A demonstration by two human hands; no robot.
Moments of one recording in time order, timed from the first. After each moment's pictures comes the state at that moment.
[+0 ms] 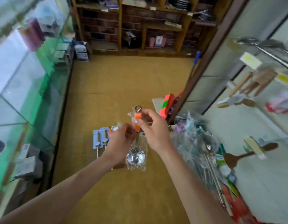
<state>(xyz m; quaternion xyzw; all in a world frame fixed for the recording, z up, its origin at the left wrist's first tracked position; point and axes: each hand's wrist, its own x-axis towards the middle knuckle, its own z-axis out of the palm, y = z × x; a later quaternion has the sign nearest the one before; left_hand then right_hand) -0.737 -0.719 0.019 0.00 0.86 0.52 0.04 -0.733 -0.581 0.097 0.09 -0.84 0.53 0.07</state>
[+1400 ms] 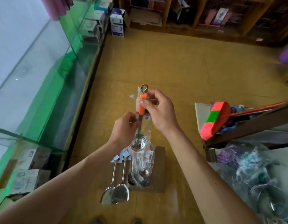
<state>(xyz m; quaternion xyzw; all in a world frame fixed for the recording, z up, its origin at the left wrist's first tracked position) -1.055 -0.849 -0.105 -0.16 0.86 0.48 0.02 -1.118 -0.725 -0.057 0.14 -0.79 0.59 -0.04</state>
